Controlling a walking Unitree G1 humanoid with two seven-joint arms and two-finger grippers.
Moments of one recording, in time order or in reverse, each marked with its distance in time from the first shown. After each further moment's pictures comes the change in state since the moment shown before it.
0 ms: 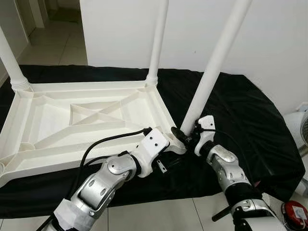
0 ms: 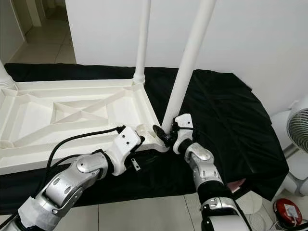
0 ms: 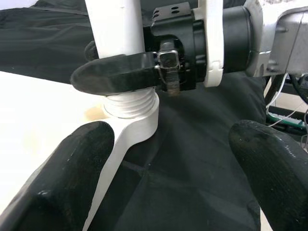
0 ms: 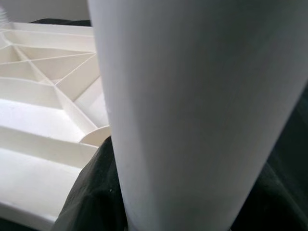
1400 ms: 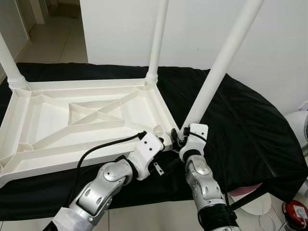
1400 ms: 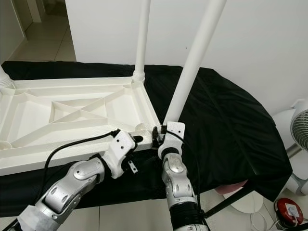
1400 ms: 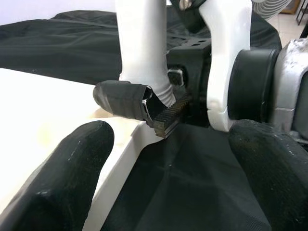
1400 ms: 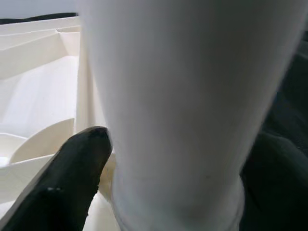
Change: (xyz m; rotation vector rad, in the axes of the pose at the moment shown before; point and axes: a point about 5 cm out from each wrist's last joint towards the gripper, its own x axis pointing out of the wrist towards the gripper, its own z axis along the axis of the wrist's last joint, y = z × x) left arm -0.007 0.003 -0.015 0.010 -0.095 0.039; right arm -0.006 0.045 -0.005 0.143 0.014 -0.515
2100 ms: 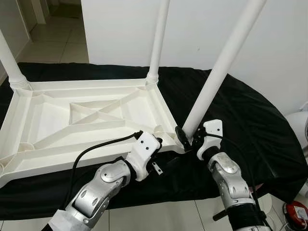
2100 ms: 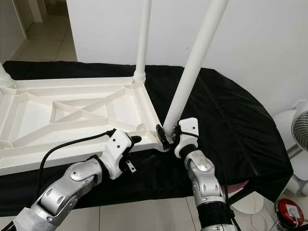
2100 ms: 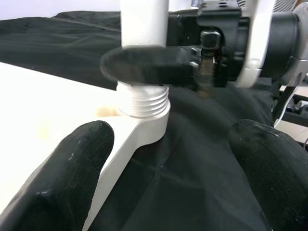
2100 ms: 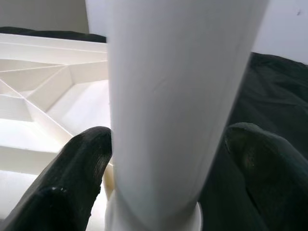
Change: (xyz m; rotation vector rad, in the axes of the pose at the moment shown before) left arm -0.005 -0.003 0.004 -0.071 -0.023 -0.018; right arm -0.002 -0.042 0.028 -0.186 -0.094 0.436
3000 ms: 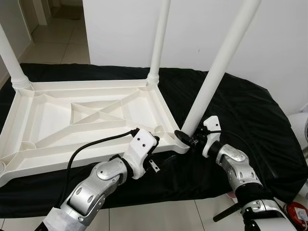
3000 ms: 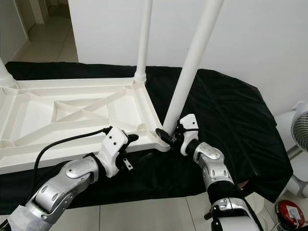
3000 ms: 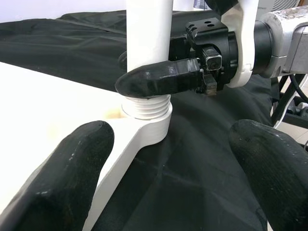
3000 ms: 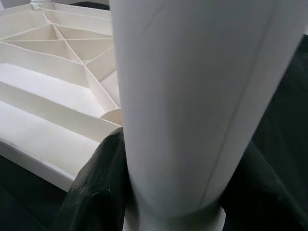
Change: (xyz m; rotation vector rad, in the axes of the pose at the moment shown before) left arm -0.004 0.003 0.006 -0.012 0.005 -0.004; right arm 0.015 -0.019 -0.014 -0.017 0.091 0.289
